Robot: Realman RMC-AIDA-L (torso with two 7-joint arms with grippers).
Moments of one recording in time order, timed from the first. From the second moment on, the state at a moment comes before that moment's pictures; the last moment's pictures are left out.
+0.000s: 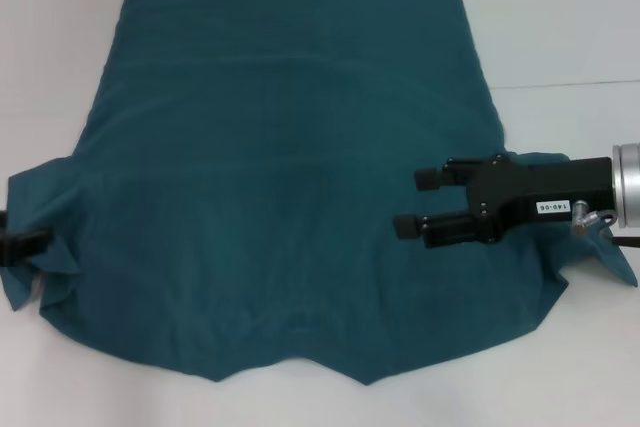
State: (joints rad) left arm -0.33 -2.17 0.82 1.23 2.35 1.11 -2.04; right arm 0.61 2.08 -0.70 -0.87 -2.10 -1.60 1.65
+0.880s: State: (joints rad) left arm -0.31 -2.16 0.73 1.06 2.33 1.05 -2.00; right arm 0.63 2.08 -0.70 -0.88 -2.09 -1.59 1.66
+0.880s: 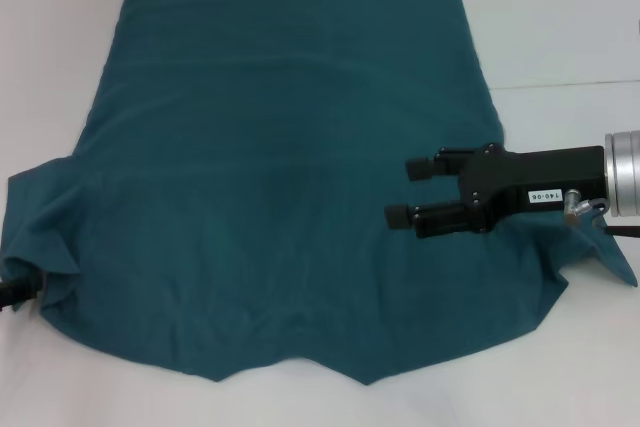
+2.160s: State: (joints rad) left arm -0.40 -2.16 0.73 0.93 2.37 0.90 -1.93; right arm 0.64 2.09 -0.70 -0.88 -2.09 -1.59 1.66
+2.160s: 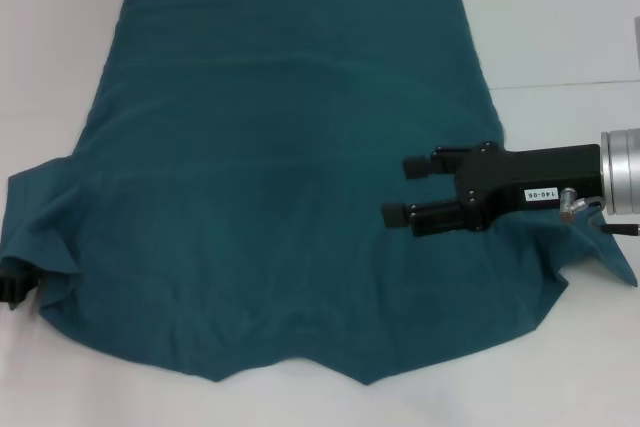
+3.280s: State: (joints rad) left arm -0.42 -2.17 0.91 1.18 2.41 0.92 -1.96; right arm 0.59 2.09 -0.69 -0.87 -2.02 -1.58 1.64
